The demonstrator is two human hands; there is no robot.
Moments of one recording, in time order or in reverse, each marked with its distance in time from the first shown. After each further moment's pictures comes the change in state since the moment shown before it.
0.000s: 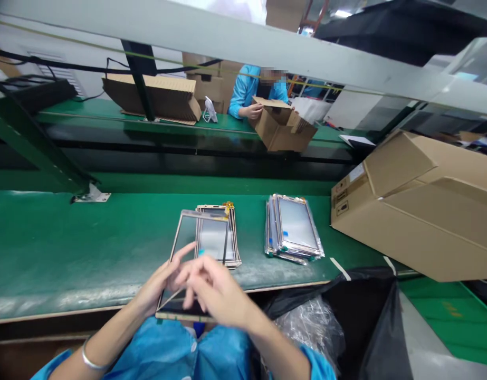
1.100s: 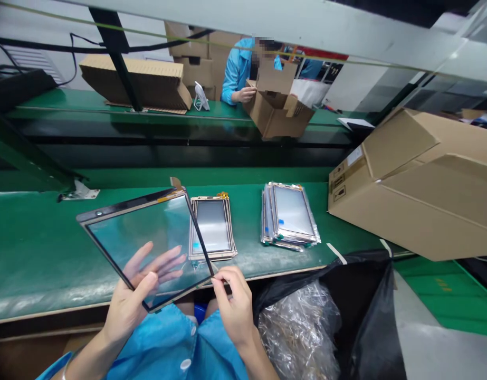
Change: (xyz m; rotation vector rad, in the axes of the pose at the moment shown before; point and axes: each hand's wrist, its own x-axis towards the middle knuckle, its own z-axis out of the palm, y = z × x) left_hand -0.030 0.005 0.031 0.209 0.092 0.507; right_hand -0.059 0.070 0.006 -0.442 0.686 -0.198
